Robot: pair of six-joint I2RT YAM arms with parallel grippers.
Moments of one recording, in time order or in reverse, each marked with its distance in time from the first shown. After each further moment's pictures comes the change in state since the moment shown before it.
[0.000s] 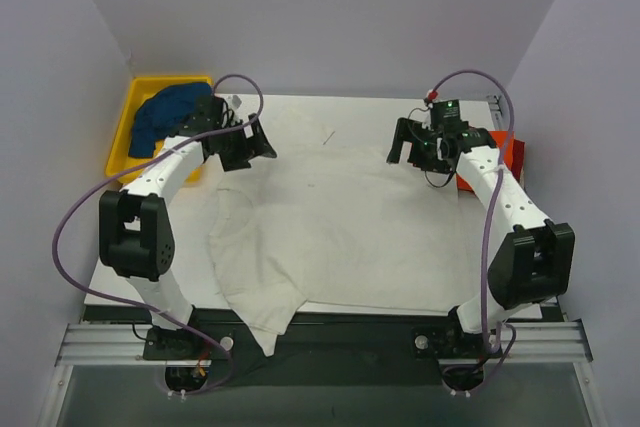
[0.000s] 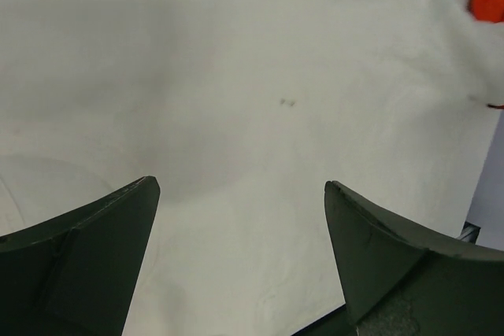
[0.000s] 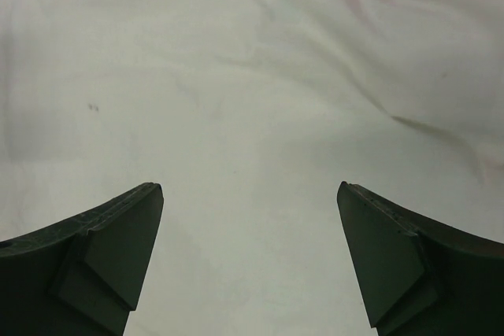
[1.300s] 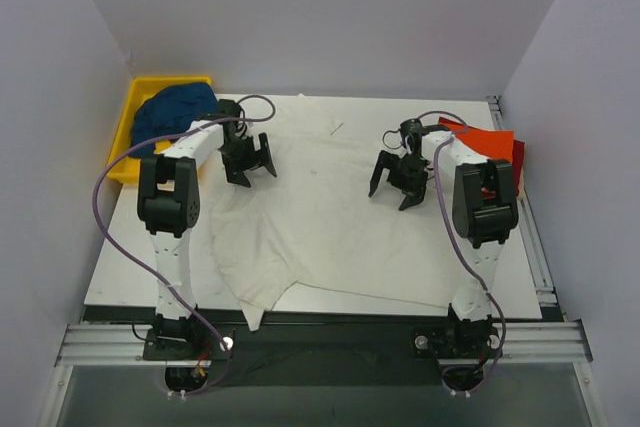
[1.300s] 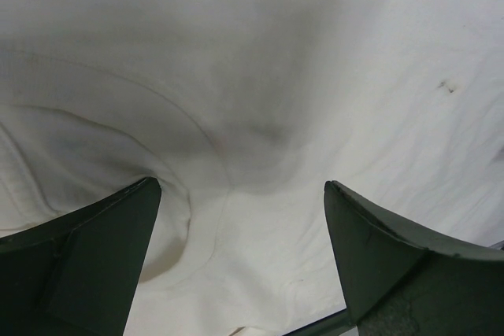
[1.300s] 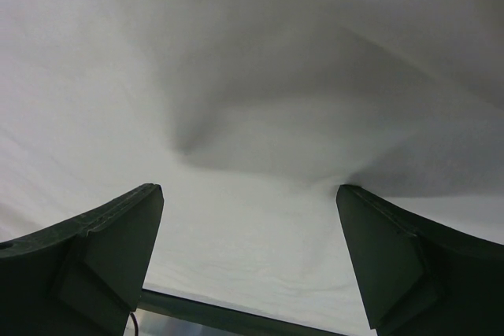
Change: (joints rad) left arm 0.006 0.430 0.257 -0.302 -0.070 0.085; right arm 0.033 0.502 0.112 -0.198 -0.155 0.188
